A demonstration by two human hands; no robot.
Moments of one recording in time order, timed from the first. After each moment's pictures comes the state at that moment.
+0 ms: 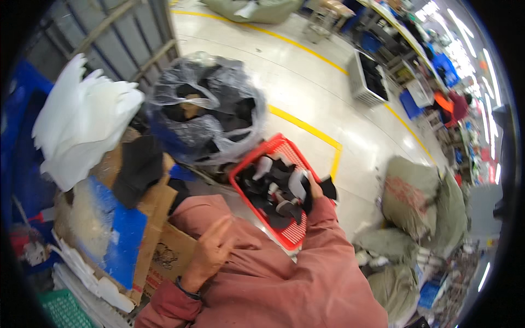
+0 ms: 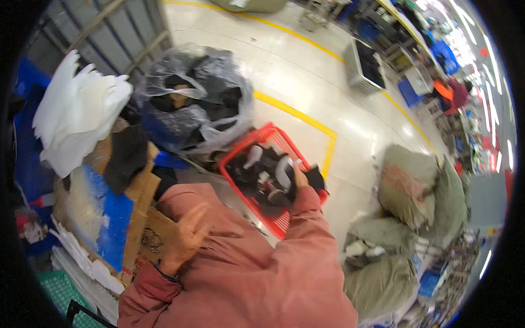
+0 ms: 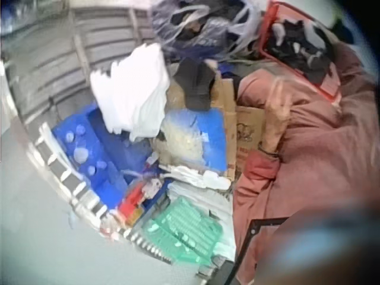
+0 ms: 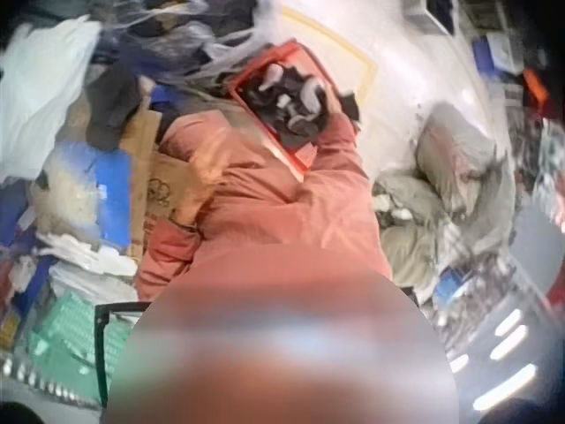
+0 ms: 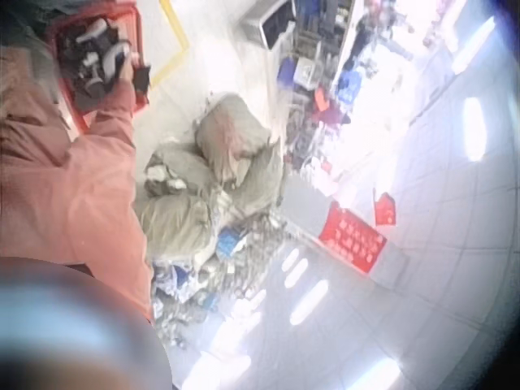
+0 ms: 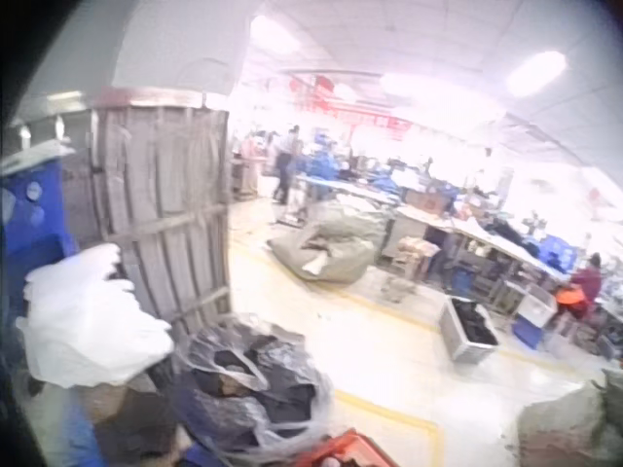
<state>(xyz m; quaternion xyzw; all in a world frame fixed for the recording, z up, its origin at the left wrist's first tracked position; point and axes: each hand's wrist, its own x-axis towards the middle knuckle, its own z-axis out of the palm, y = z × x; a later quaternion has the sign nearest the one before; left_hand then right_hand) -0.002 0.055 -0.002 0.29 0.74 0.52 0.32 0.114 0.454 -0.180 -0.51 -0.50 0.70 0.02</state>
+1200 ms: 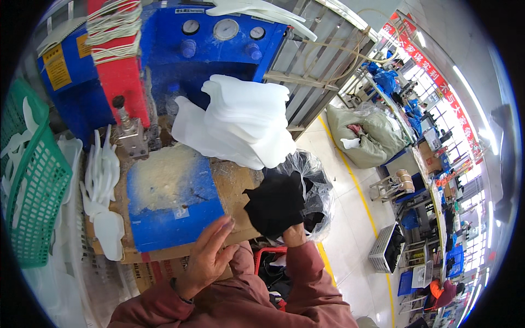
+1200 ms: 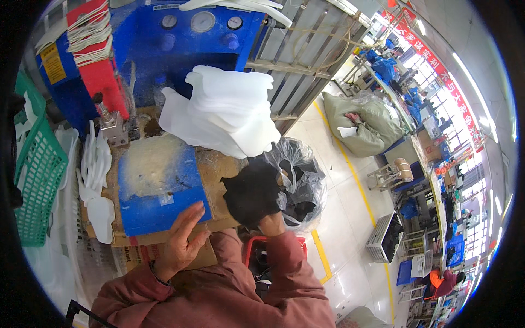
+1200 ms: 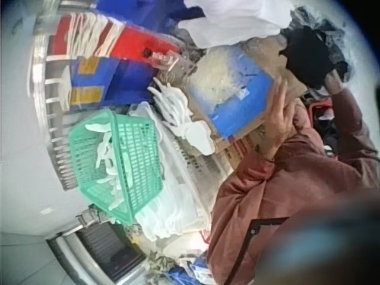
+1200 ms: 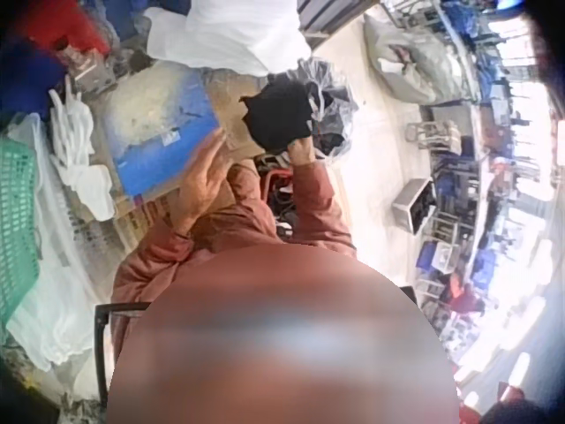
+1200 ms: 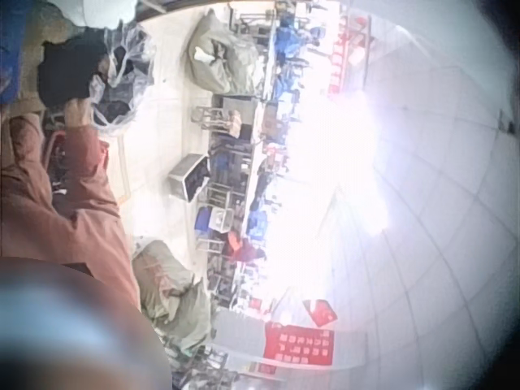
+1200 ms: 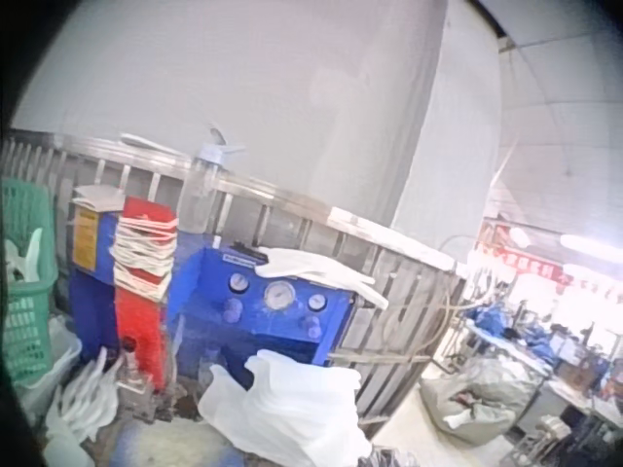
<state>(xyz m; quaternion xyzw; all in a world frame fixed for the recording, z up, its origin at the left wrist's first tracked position) -0.029 -0.077 0.071 0.11 0.81 0.54 -0.18 -0.152 0.160 0.055 0.24 -0.84 0.48 -0.01</state>
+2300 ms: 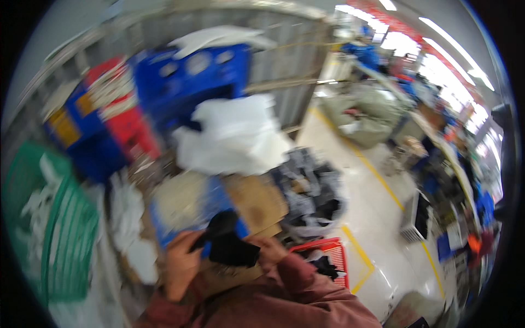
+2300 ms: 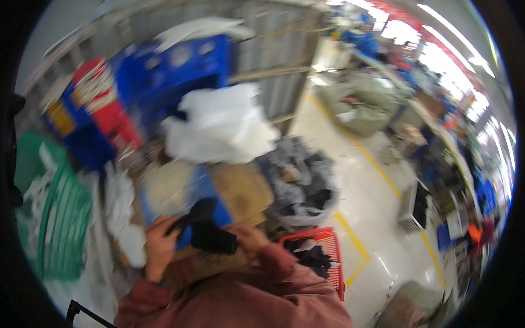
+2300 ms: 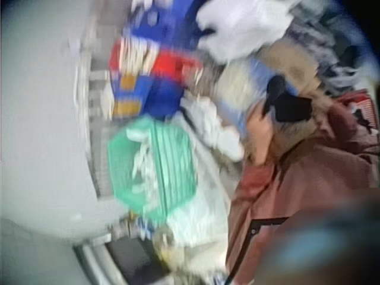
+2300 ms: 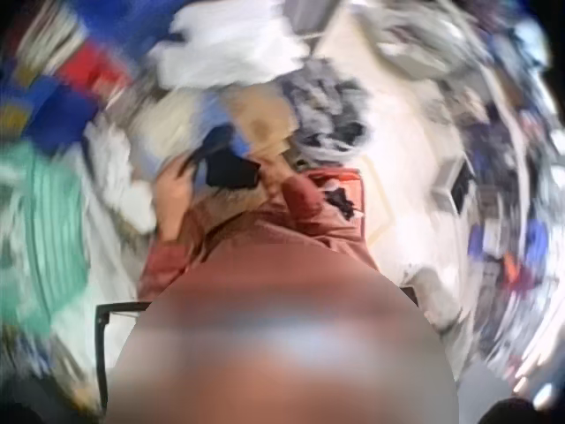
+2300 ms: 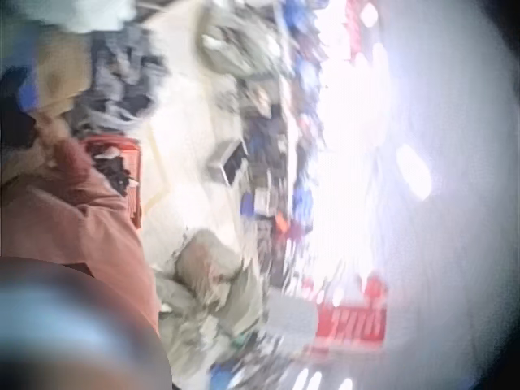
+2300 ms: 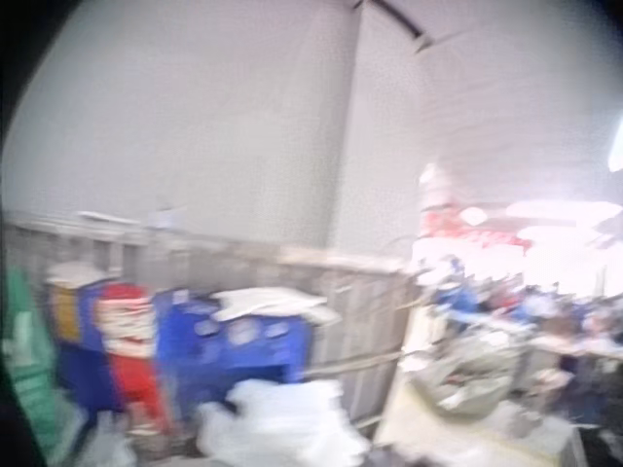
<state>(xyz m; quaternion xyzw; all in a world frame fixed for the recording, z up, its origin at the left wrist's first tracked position) -0.011 -0.174 0.105 0.06 0.86 0.48 -0.16 -0.075 0.105 -0.036 0.09 -0.75 0.58 -0.29</state>
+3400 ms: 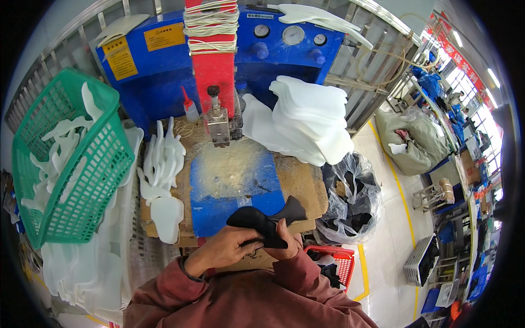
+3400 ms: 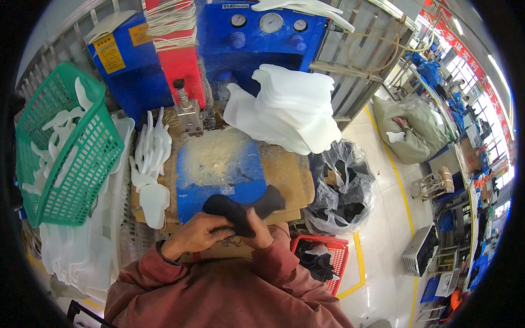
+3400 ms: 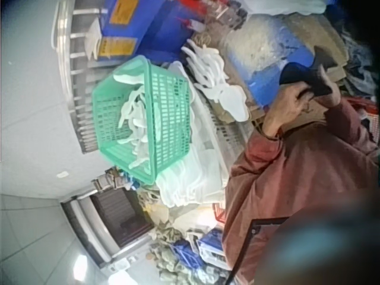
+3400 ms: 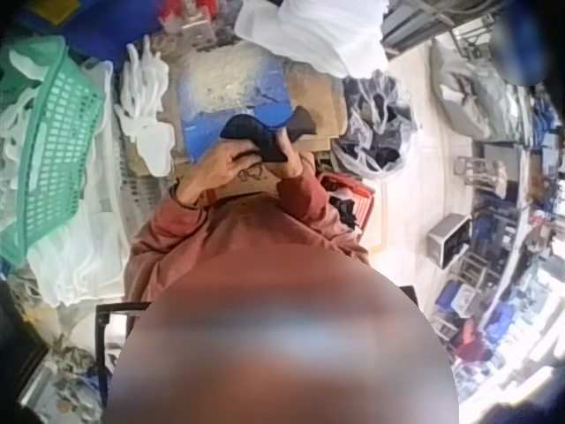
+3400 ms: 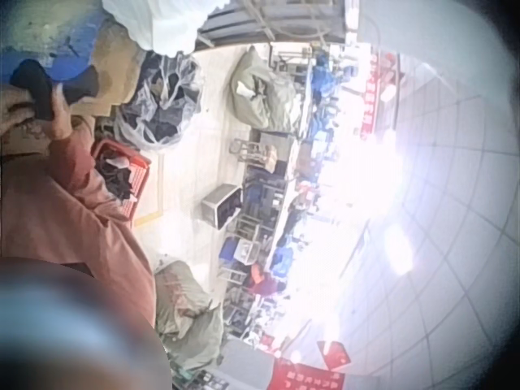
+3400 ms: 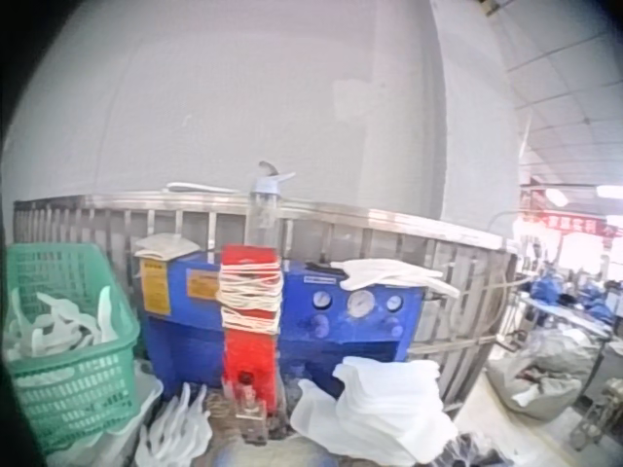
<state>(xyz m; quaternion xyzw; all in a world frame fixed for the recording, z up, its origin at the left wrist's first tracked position) 0.000 -0.180 0.106 0.14 0.82 0.55 0.07 -0.058 0.011 0.014 0.12 -0.26 0.86 -0.42</state>
